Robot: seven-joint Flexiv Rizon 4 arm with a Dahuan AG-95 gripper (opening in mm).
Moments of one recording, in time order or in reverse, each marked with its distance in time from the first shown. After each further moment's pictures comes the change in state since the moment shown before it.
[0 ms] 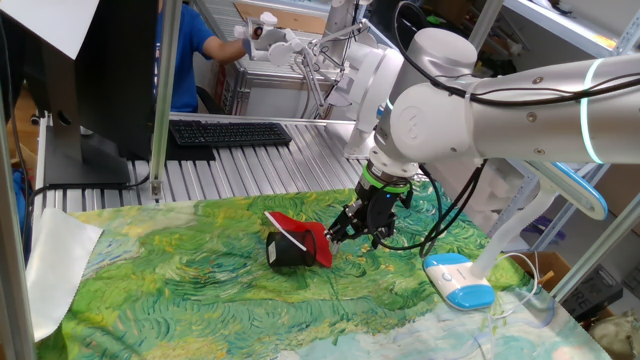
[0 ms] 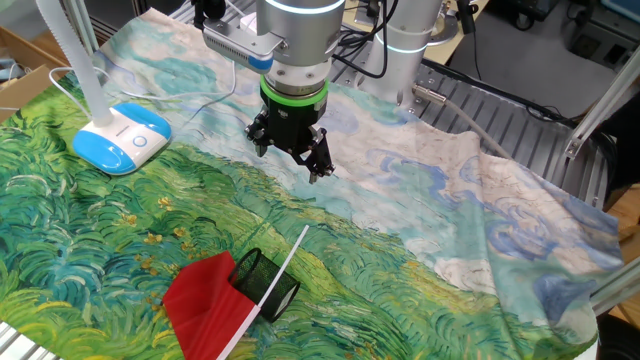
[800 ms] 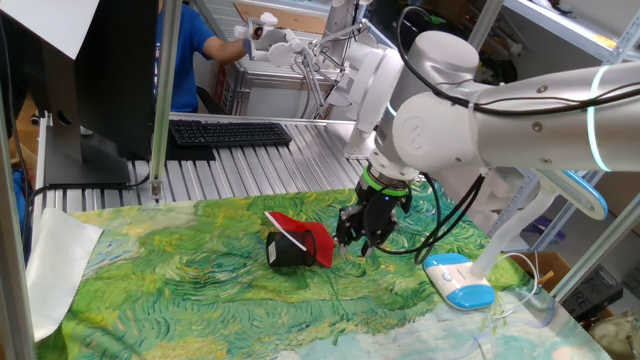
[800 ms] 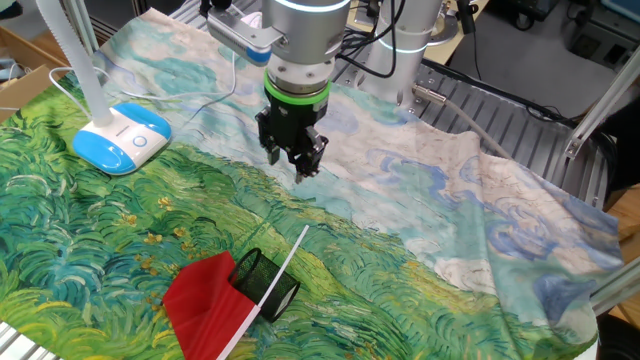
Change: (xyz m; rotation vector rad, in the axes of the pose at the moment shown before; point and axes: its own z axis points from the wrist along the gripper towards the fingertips) arm 0.000 -0.002 0.002 0.010 -0.027 0.176
